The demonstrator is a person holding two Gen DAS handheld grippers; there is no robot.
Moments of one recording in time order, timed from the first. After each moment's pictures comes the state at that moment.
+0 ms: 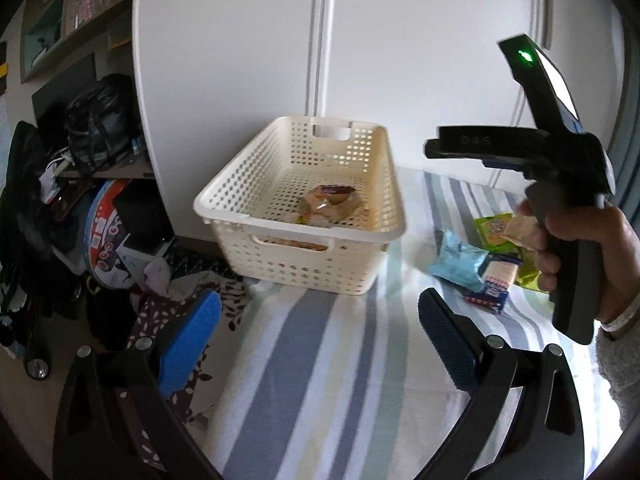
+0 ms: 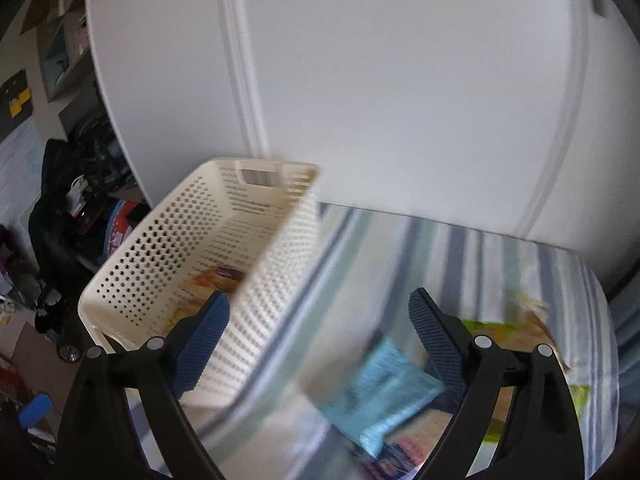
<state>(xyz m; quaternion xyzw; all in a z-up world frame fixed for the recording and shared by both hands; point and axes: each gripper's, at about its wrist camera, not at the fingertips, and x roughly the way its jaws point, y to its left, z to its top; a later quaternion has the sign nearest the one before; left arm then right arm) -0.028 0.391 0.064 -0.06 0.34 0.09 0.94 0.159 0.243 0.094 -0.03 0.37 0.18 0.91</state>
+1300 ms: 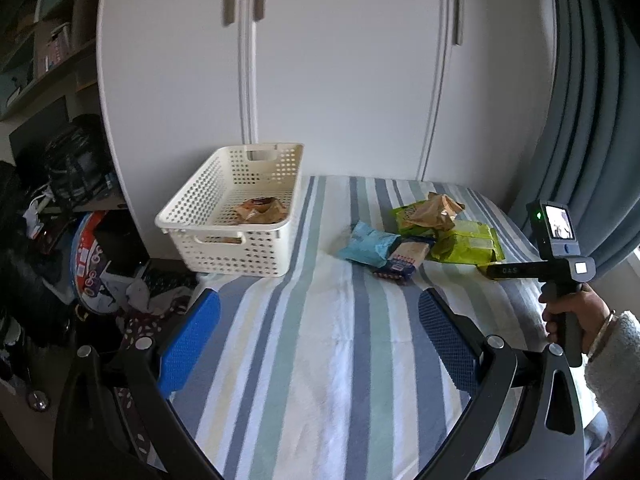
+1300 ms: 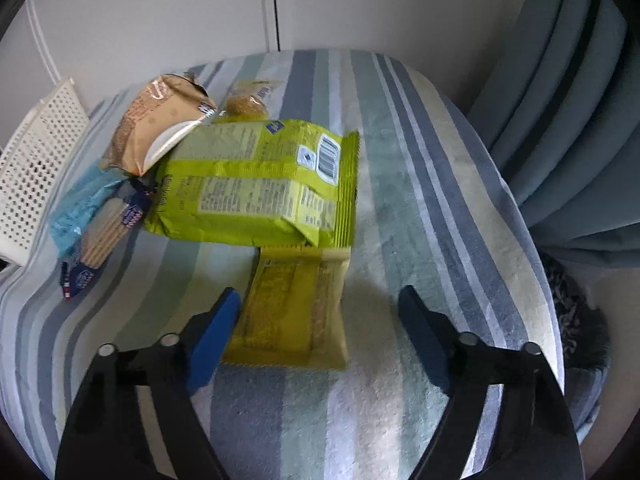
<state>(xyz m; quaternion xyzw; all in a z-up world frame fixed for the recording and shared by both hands) -0.105 0.313 0.106 -0.03 0.31 0.02 0.95 0.097 -0.005 -0.016 0.00 0.51 -0.03 0.86</state>
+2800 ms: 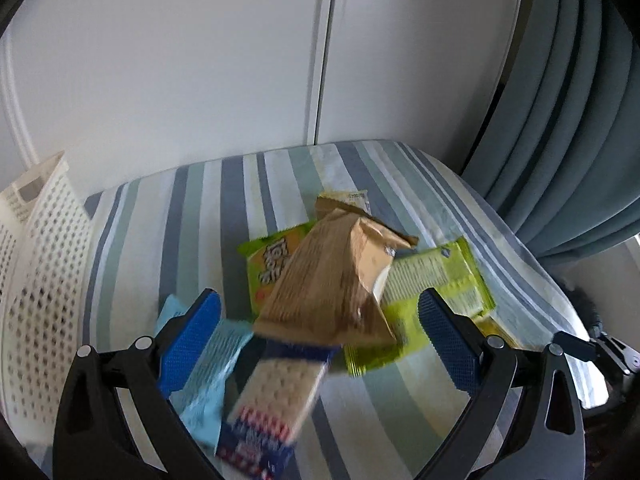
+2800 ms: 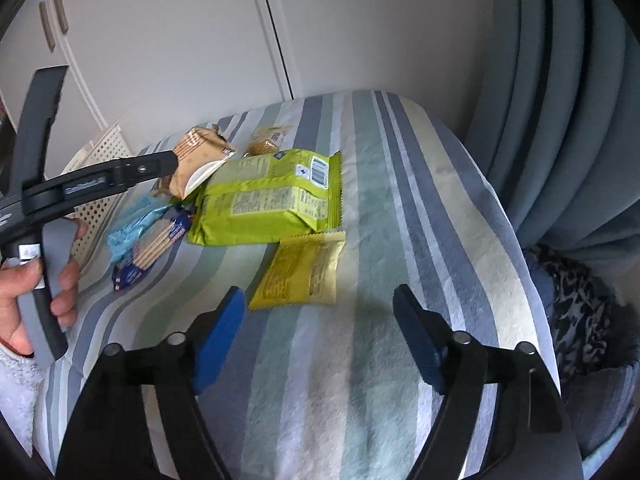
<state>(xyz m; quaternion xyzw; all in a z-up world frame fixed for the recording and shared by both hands) 0.177 0.166 0.022 0.02 0.41 -0.16 0.90 0.047 -0.049 0.006 0.07 0.43 0.04 0.90</state>
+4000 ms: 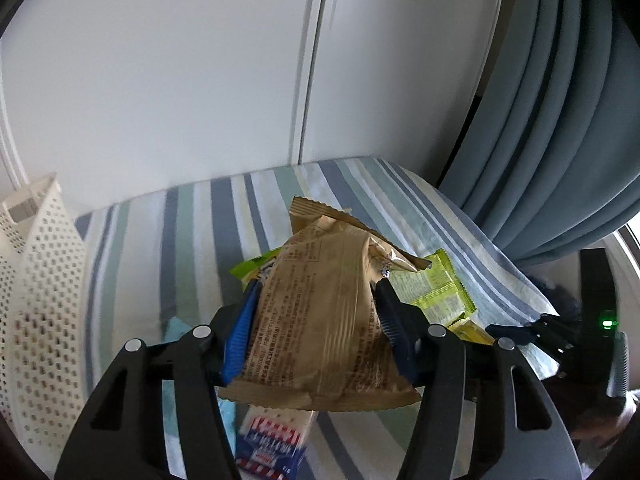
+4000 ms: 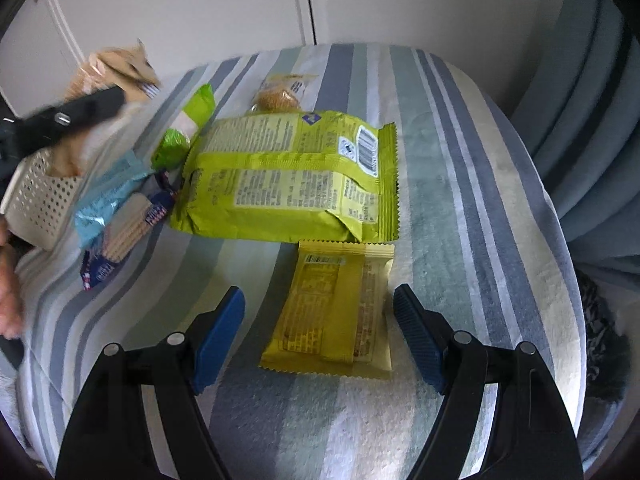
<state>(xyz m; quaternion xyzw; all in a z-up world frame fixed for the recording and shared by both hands) 0.171 0.189 0.038 0.01 0.38 -0.20 0.90 0.108 -0.007 -0.025 0.01 0.52 0.06 0.85</state>
